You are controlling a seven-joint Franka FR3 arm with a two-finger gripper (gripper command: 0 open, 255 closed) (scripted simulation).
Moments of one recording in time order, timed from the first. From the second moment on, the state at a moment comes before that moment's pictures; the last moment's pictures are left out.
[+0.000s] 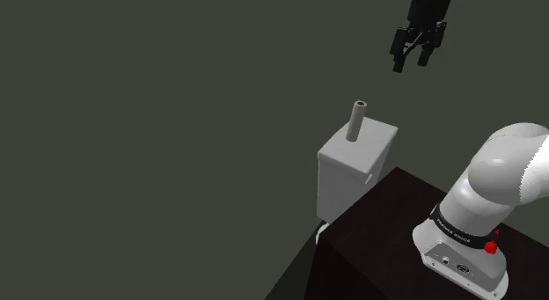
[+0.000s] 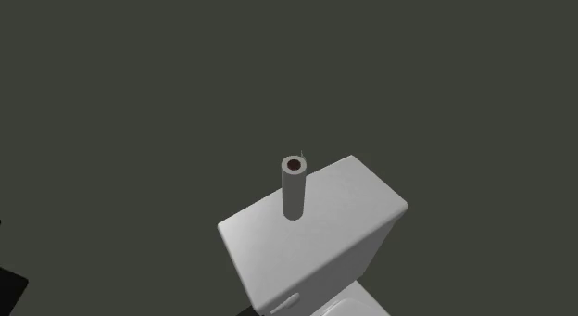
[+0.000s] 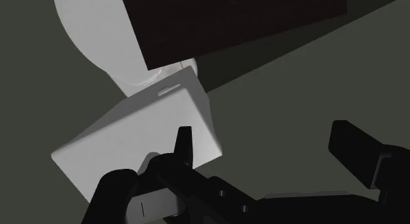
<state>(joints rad) -0.02 -0.83 -0.06 -2.34 -0.10 1.47 0.17</state>
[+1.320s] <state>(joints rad) -0.03 -0.33 -0.39 -2.27 -0.14 1.93 -0.18</state>
